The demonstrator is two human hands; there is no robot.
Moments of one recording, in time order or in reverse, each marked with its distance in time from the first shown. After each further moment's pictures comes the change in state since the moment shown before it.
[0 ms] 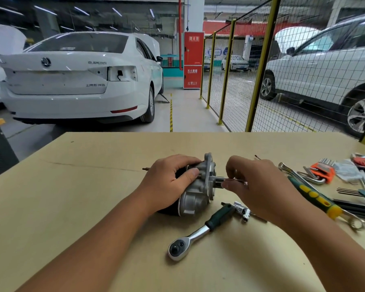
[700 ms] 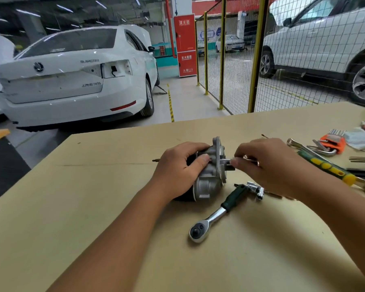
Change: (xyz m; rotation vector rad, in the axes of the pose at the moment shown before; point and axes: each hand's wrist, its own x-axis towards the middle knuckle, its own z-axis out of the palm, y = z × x) left_hand 0.000 0.002 0.000 0.001 -0.010 0.004; right_hand 0.002 0.004 0.001 -0.003 -0.046 -0.014
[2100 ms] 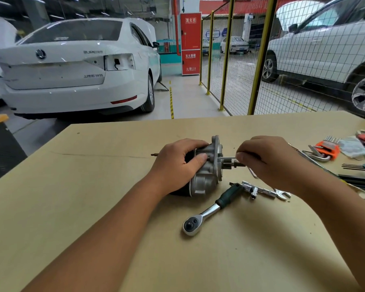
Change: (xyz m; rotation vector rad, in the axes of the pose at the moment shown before) left_hand -0.002 0.003 -0.002 0.020 -0.010 -0.021; right_hand 0.002 0.007 -0.008 0.057 -0.007 -0.059
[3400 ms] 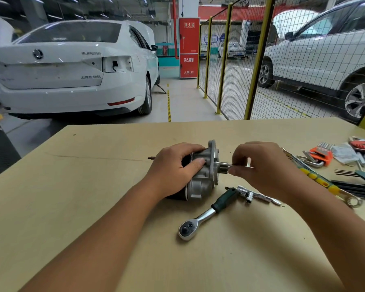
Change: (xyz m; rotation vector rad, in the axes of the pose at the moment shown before) left_hand 0.000 0.001 -0.001 0.036 -0.014 -0.002; right_hand -0.002 0.003 0.010 0.031 0.088 -0.009
